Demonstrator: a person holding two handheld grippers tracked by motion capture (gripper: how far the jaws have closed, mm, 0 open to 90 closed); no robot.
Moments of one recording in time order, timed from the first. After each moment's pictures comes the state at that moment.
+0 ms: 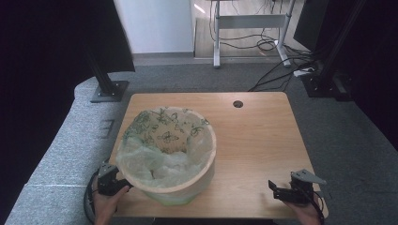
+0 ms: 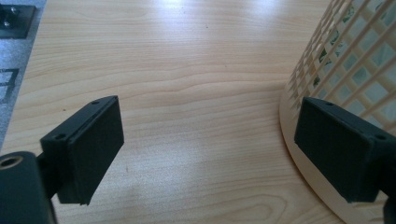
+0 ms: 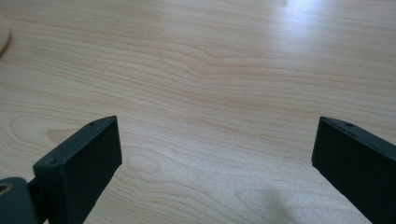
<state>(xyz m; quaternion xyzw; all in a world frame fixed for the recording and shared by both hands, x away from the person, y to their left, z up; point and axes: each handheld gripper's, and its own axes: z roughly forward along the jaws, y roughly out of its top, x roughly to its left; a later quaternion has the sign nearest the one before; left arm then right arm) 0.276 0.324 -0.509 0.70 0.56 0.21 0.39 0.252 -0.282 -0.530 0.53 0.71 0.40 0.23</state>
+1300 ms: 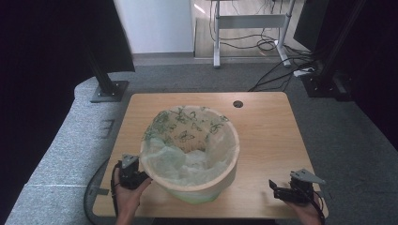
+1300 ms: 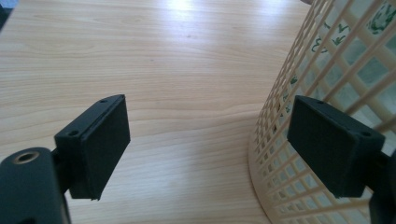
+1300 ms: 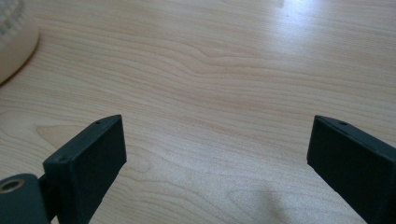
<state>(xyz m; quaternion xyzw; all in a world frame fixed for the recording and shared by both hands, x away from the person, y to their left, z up) 0.283 0.230 -0.466 0.68 0.58 0.22 0.39 0.253 -0.282 -0.531 0.53 0.72 0.39 0.24</state>
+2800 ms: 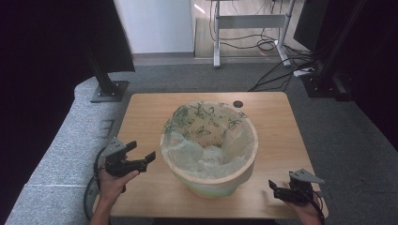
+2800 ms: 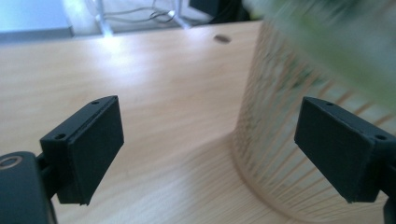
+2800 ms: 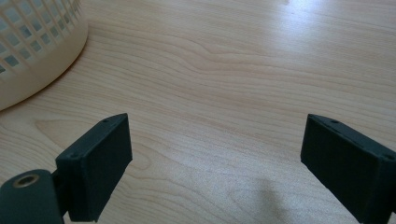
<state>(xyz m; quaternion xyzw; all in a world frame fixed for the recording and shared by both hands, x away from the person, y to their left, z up) 0.292 0.269 -0.393 0.74 0.42 0.19 0.49 0.255 -0.283 -0.533 0.52 0.73 0.38 0.24</state>
